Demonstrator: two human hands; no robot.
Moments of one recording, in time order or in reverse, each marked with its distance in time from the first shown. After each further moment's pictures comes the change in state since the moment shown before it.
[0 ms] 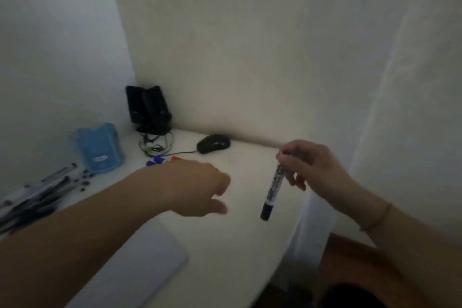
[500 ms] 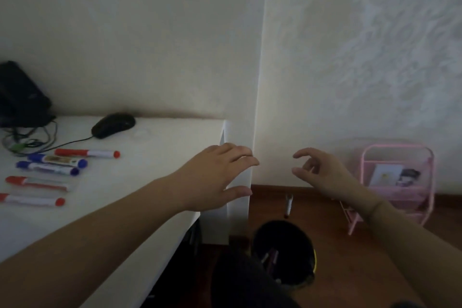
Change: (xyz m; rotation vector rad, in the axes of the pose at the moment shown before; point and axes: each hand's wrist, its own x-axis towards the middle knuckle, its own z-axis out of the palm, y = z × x) left_hand 0.104 0.133 0.031 -0.147 0.587 0.643; right_hand -0.138 0.108 -0.151 -0.635 0.276 0.299
